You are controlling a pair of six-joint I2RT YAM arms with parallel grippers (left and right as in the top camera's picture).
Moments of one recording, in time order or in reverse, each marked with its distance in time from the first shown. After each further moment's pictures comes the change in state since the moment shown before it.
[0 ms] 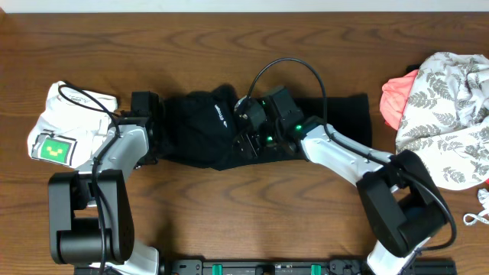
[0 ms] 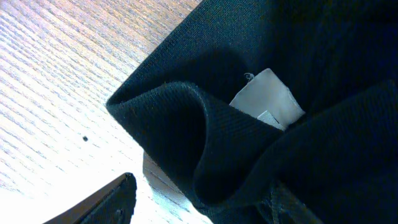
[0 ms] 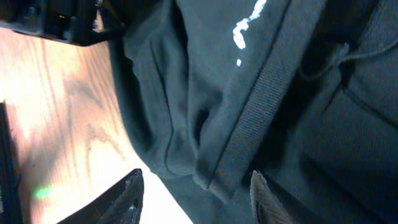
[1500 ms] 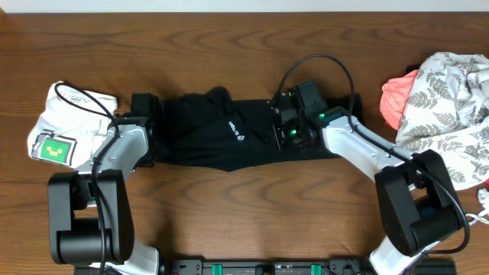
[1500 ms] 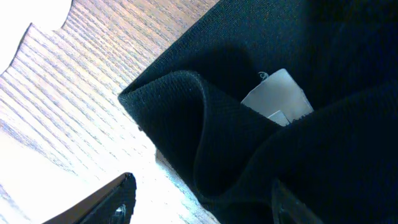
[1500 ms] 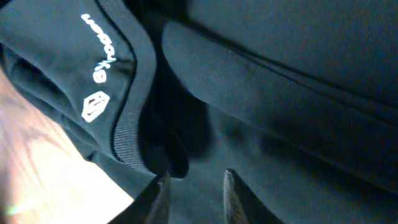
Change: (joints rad) left arm 0.002 0.000 0.001 -0.057 -0.112 -0.037; right arm -0.148 -0.043 -0.003 -0.239 0.129 0.073
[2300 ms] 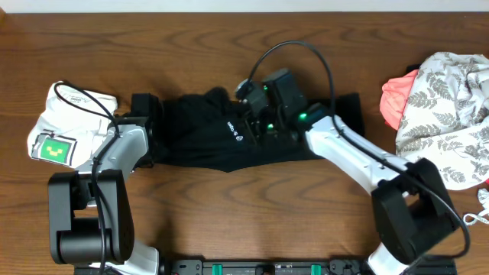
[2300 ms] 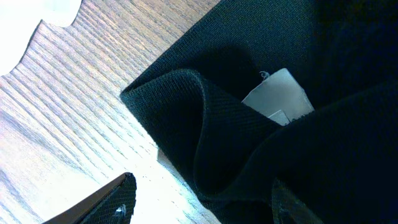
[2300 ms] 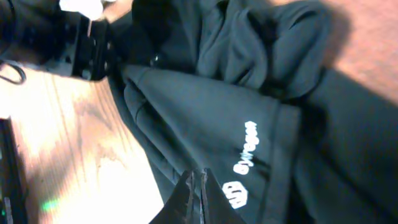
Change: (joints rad) left arm 0.000 0.000 0.000 -0.011 -0.015 -0.008; right arm 0.145 0.005 0.121 0.120 -0.097 -0.099
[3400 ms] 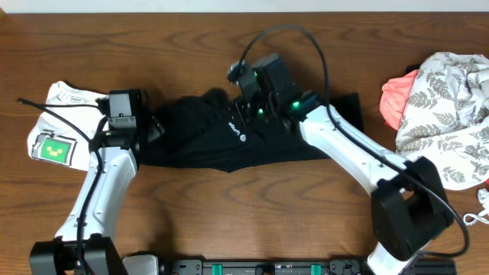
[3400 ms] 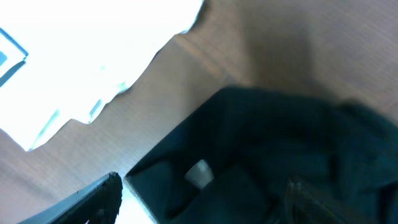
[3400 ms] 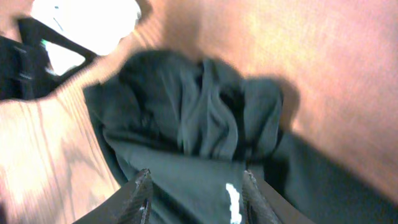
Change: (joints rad) left arm 0.019 -0.296 -0.035 0.186 0.061 0.035; right arm 0.009 0.009 0.175 -0.035 0.119 0.042
